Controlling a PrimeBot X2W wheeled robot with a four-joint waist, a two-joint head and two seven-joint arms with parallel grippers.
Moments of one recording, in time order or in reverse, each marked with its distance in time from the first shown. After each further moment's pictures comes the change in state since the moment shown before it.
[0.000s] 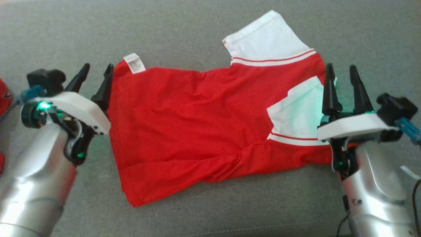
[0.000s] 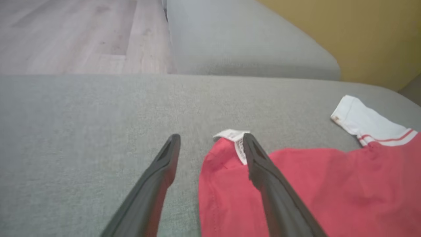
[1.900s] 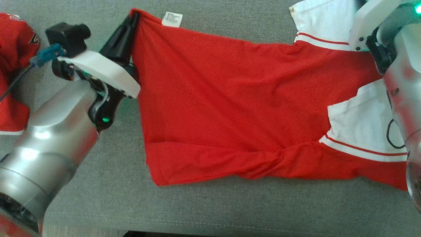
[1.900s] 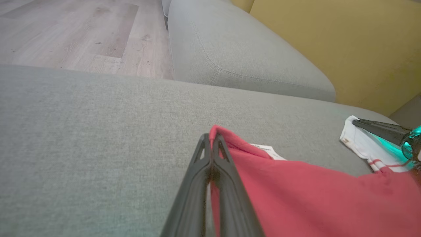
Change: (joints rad) left arm -0.338 0.015 -0.572 0.026 -0.460 0.000 -0.264; right arm -0.752 -0.173 0.172 0.709 -0.257 0.000 0.314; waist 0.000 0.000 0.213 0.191
